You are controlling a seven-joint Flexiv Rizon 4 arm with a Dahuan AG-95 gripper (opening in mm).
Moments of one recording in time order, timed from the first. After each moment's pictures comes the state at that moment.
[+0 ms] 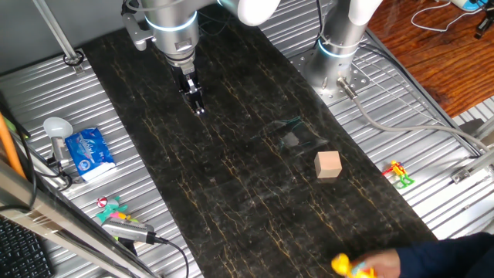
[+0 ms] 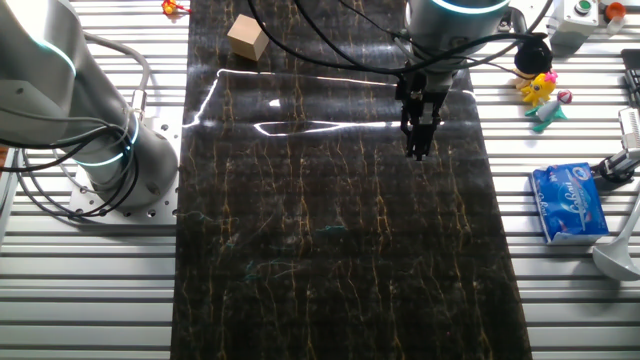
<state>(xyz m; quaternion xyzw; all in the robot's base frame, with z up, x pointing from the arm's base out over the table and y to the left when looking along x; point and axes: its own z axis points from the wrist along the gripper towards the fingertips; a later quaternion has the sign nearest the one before) 0.500 0.000 0.170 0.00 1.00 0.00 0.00</state>
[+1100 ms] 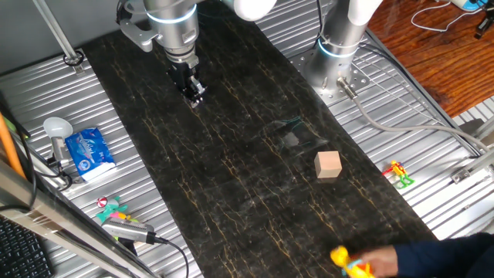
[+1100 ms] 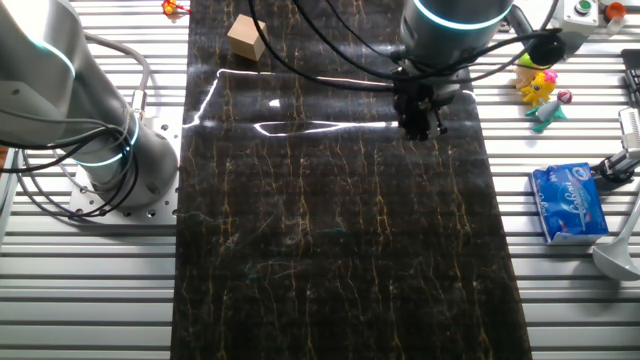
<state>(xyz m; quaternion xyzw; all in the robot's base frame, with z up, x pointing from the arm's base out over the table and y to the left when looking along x) 0.499 0.000 0.170 -0.18 0.98 0.03 0.01</state>
